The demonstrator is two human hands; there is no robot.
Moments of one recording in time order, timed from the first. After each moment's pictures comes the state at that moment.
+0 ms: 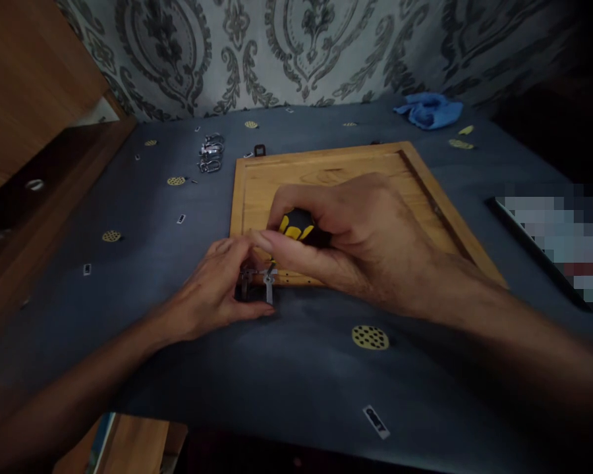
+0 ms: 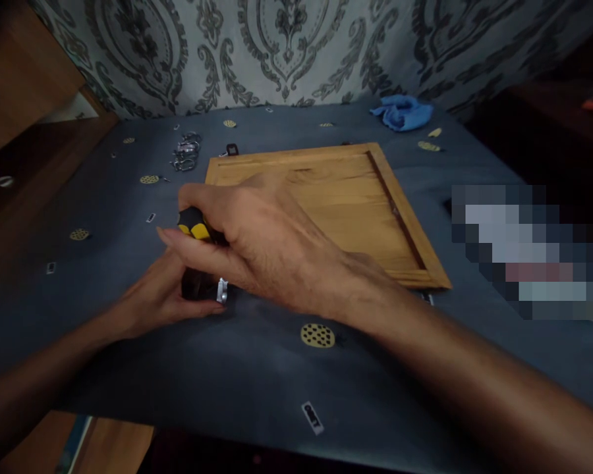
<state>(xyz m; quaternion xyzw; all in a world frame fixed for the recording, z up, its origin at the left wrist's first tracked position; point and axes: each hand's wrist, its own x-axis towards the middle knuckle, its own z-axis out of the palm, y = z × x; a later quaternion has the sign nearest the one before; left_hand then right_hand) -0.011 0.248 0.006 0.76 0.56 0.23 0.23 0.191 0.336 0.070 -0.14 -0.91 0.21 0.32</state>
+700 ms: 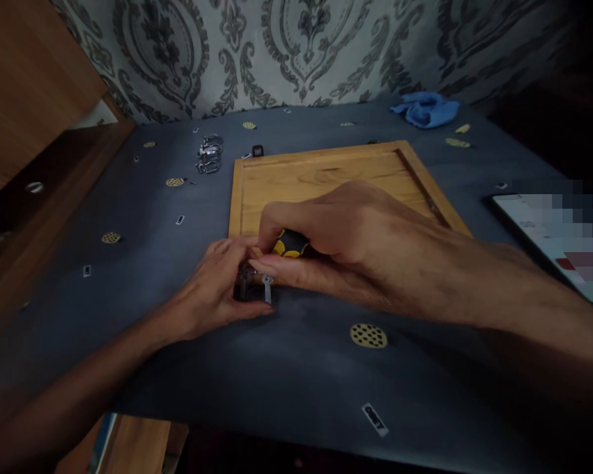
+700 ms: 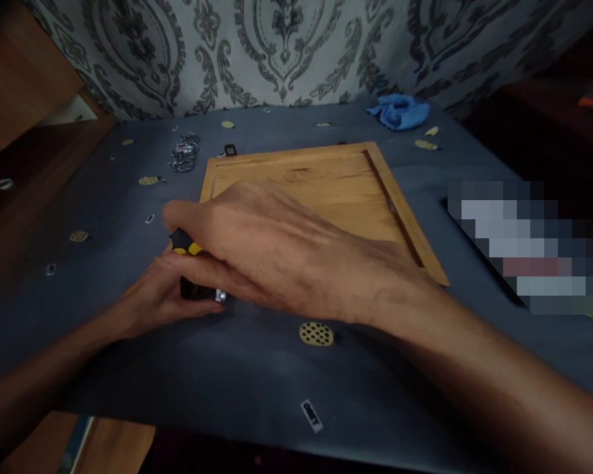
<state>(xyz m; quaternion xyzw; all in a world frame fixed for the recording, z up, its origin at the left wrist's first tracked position) -0.012 0.247 0.001 0.78 0.54 0.24 0.21 0.202 0.340 0.086 -0.05 -0.95 0.20 0.23</state>
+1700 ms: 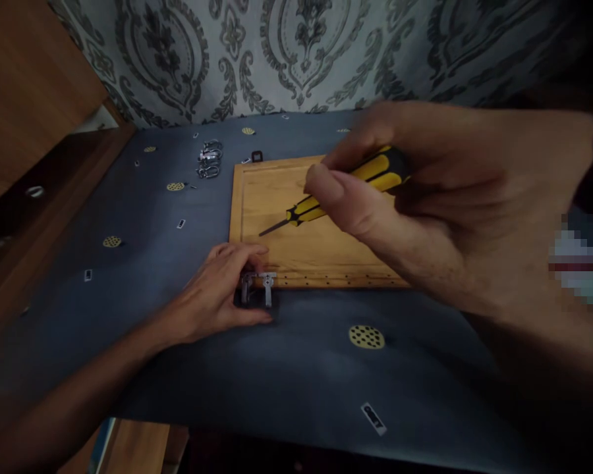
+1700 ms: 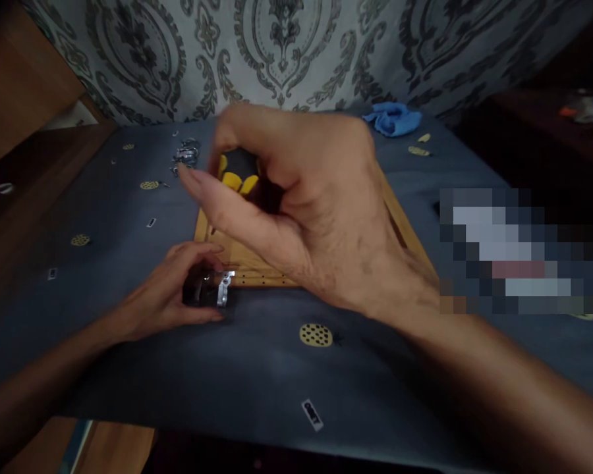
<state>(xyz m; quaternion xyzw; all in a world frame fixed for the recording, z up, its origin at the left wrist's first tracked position) -0.014 0.247 0.005 0.78 0.53 0.24 0.24 0.209 0.331 0.096 -0.22 -0.85 0.16 0.46</state>
